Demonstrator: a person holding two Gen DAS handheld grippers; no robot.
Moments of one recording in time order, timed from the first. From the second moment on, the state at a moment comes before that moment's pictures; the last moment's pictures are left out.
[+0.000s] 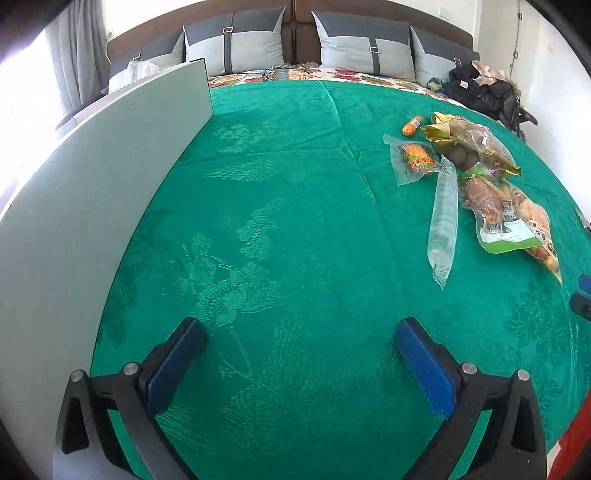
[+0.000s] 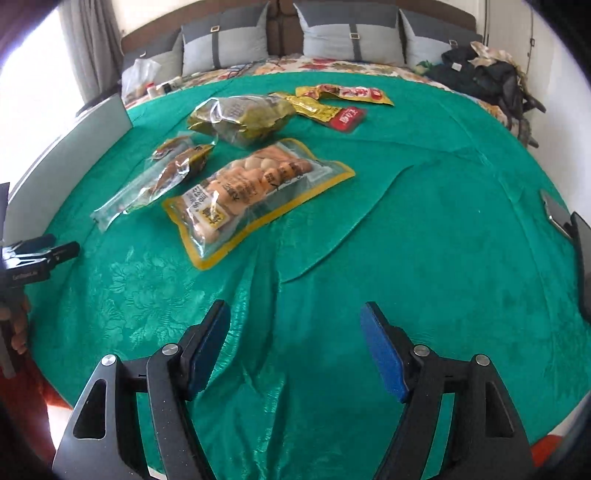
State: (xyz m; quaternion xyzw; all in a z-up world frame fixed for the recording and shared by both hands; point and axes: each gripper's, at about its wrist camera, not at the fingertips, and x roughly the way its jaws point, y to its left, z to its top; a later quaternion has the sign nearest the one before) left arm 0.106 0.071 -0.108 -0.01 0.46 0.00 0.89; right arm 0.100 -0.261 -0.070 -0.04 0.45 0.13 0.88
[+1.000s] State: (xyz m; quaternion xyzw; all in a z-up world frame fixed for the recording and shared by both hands) left arm 0.106 0.070 -0.109 -0.01 0.46 0.00 0.89; right arm 0.194 -0.372 -0.078 0.00 0.47 -0.02 0.88
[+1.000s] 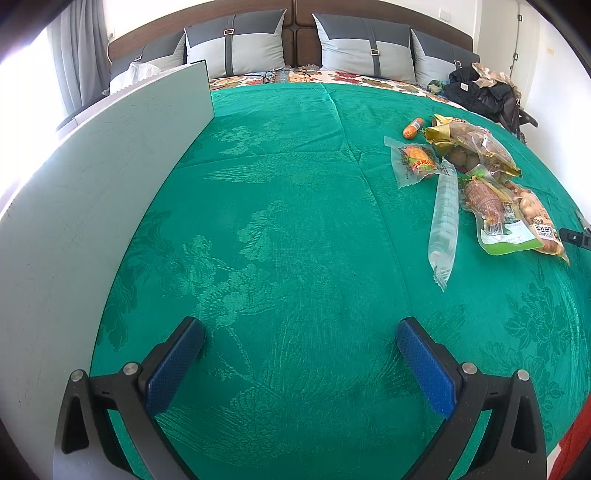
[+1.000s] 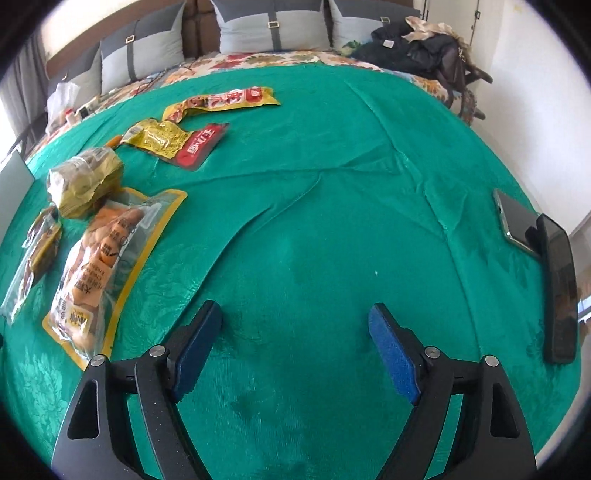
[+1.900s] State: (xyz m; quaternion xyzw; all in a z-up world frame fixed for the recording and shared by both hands) left arm 0.207 -0.015 -0.091 -0.02 0.51 -0.12 0.85; right arm 0.187 -0.373 -0.085 0.00 0.44 -0.02 0.90
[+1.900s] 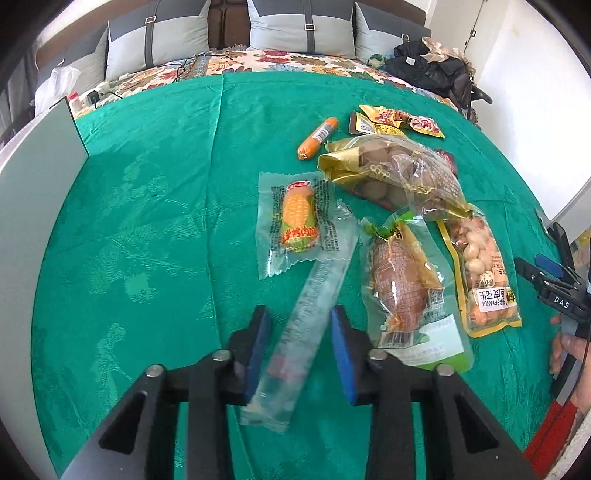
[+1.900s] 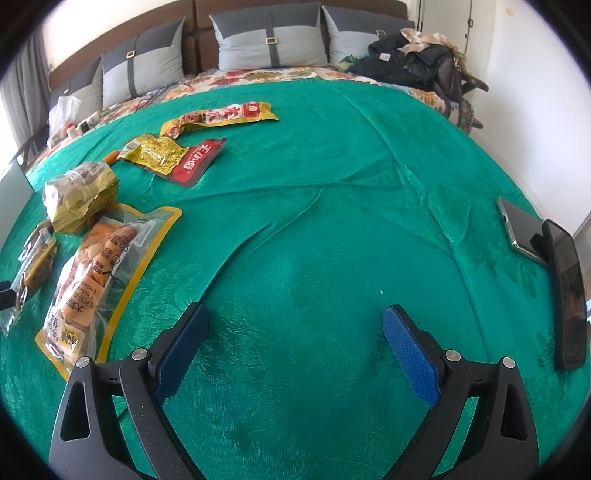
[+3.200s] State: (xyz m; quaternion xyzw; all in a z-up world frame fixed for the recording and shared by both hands) left arm 0.146 0.087 -0.111 -0.02 0.46 0.03 0.89; right arm 0.188 -0.373 -0.084 0.00 0.45 -0.01 0.90
